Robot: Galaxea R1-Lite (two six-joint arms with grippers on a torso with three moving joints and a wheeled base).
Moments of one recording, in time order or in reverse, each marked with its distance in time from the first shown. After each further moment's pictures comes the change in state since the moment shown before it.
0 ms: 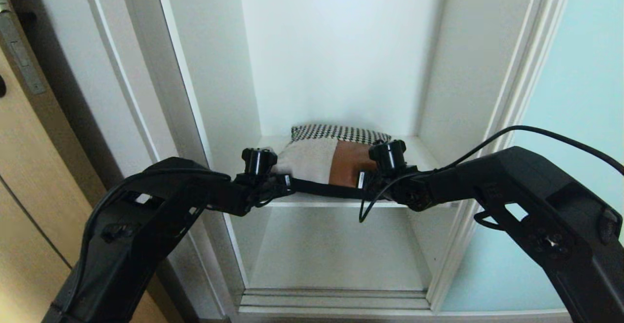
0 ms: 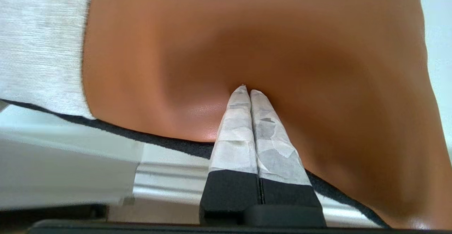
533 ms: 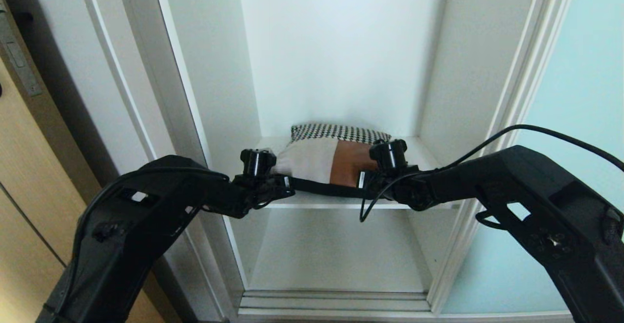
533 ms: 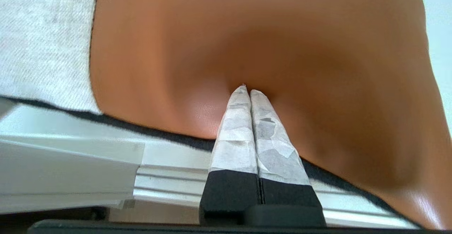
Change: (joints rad) left arm -0.007 -0.042 0.079 -0.035 -0.003 -0.004; right arm -0.001 -0.015 0.018 0.000 0.010 0.002
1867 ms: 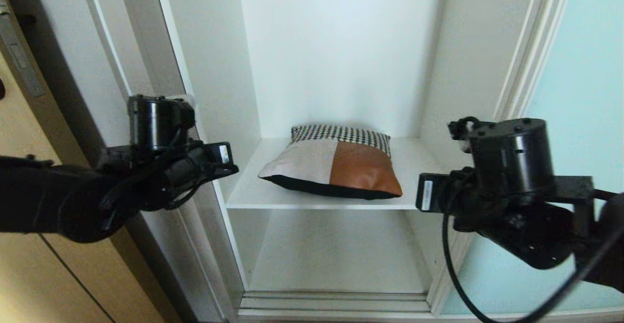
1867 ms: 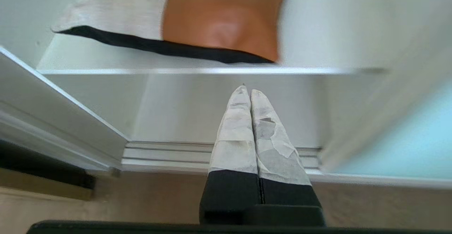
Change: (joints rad) left arm -0.028 -0.853 0.717 -0.006 0.356 0.097; right arm 0.256 -0.883 0.837 -0.024 -0.352 -0.045
